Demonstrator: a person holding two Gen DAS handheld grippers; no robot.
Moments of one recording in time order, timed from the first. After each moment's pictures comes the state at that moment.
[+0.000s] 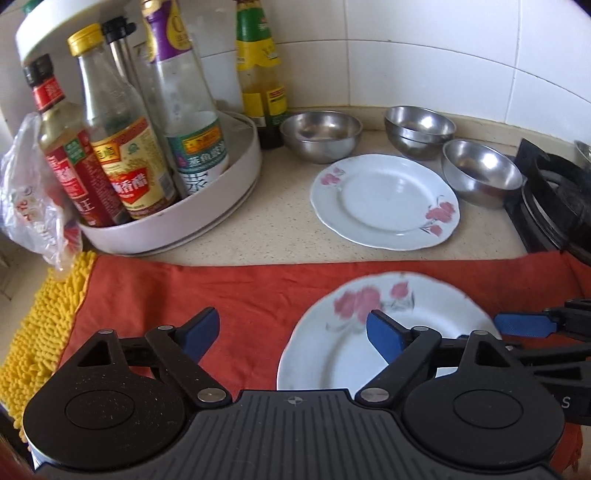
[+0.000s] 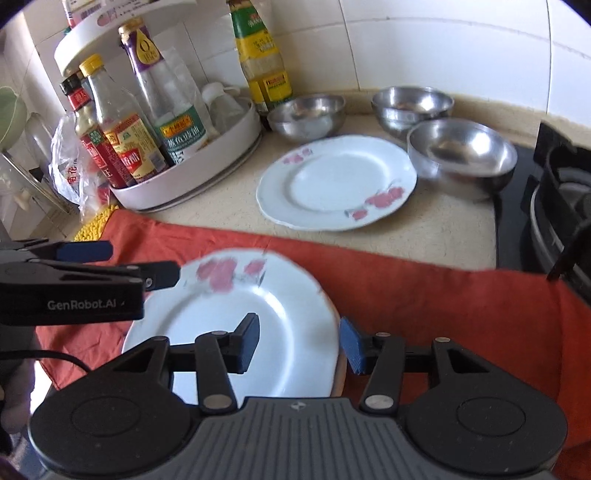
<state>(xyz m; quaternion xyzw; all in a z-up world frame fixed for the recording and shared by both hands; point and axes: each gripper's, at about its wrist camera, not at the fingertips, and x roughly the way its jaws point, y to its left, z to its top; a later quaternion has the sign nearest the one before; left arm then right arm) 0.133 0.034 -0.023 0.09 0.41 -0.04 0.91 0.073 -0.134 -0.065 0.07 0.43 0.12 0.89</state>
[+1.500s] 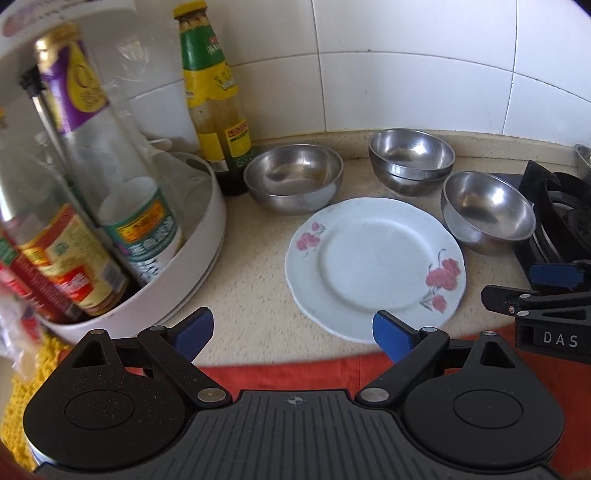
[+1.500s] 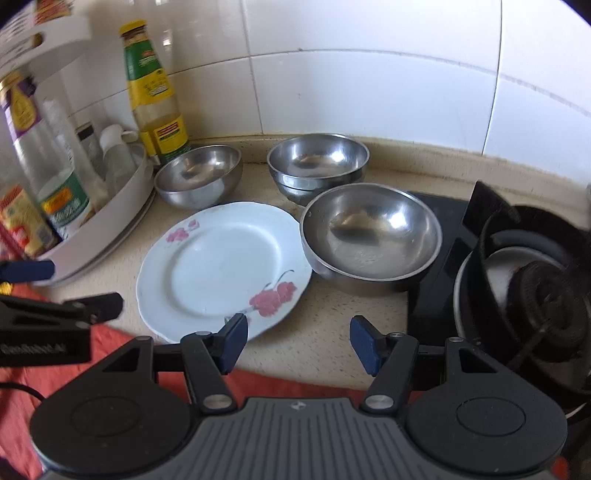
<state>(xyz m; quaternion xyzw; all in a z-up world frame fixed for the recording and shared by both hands) 0.222 0.001 -0.024 0.12 0.40 -0.09 0.90 0.160 -0.170 -0.053 0.06 0.42 -0.01 0.91</state>
